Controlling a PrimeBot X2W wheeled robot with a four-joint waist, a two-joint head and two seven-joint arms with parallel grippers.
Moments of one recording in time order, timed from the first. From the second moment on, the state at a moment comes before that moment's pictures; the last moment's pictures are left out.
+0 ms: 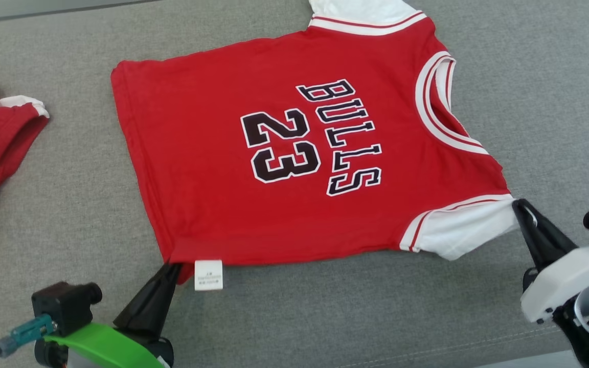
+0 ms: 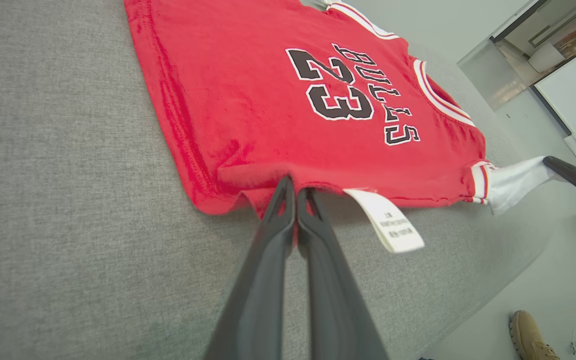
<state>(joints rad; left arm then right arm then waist) -0.01 0.65 -0.57 -0.29 -0.99 0.16 -0.07 0.04 -0.23 -0.05 -0.24 0.35 0.13 0.33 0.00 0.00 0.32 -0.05</state>
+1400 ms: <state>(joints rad) -0.19 0.51 -0.60 -0.10 -1.04 0.21 0.00 -0.22 -0.34 -0.06 -0.04 0.34 0.13 0.32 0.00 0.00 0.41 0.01</state>
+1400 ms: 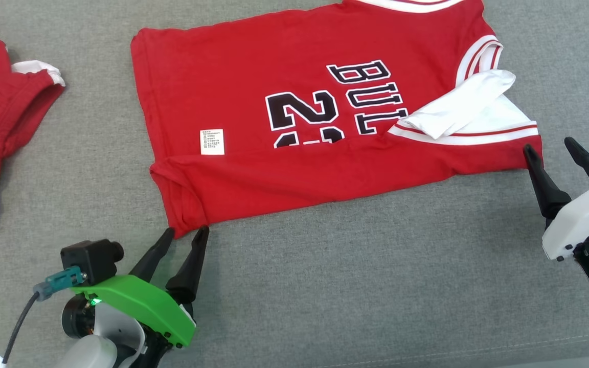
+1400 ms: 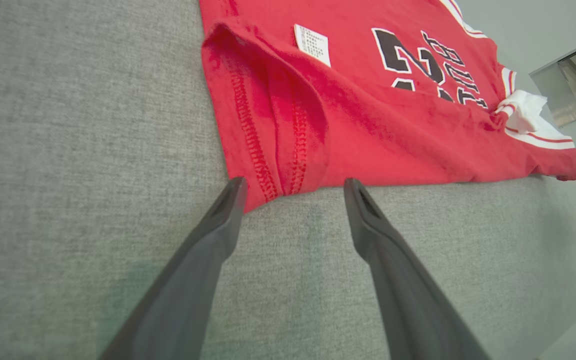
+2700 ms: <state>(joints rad) -0.04 0.71 -0.66 -0.18 -1.19 -0.02 0.15 0.00 -0.58 -0.05 -0.11 0.68 0.13 0.59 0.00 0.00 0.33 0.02</state>
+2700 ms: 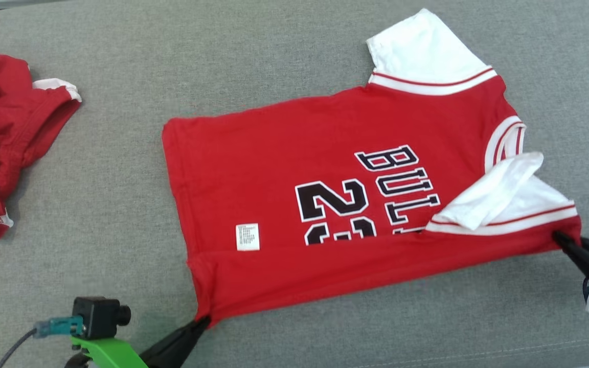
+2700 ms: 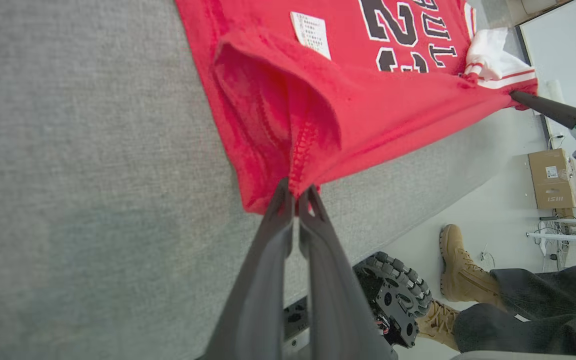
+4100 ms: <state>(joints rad) -0.81 0.42 -0.66 0.23 -1.02 -0.05 0.17 -1.02 -0.35 -0.06 0.36 0.21 0.13 0.64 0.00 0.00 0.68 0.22</state>
